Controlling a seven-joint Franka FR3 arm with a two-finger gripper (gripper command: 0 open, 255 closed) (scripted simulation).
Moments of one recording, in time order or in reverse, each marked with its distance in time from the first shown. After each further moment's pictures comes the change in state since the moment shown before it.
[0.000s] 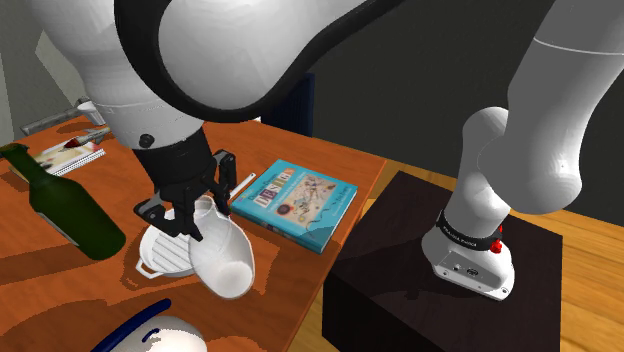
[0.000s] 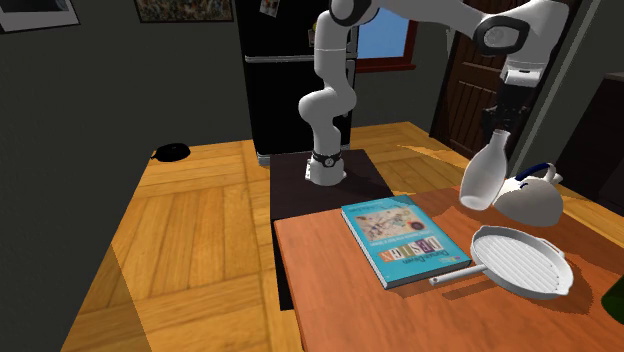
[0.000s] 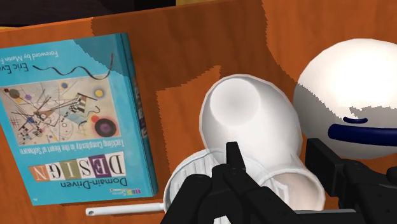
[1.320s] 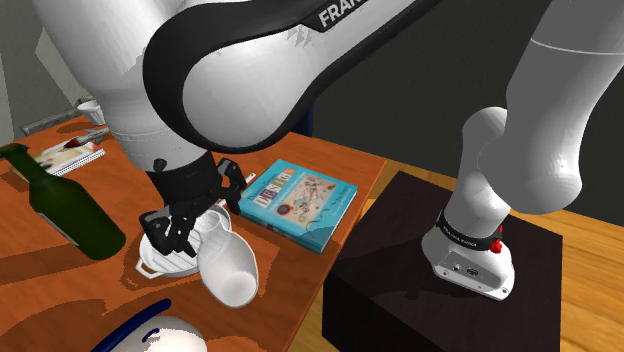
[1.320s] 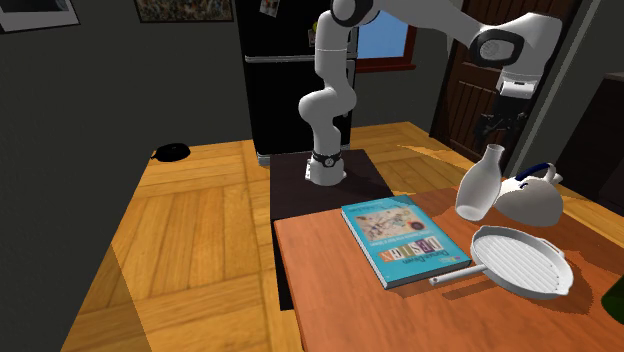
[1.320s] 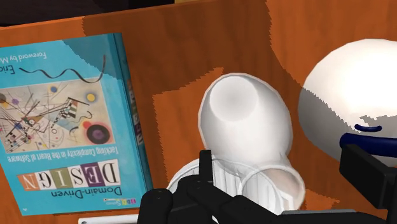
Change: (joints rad) arm 0.002 0.017 0.001 -0.053 -0.007 0.070 0.007
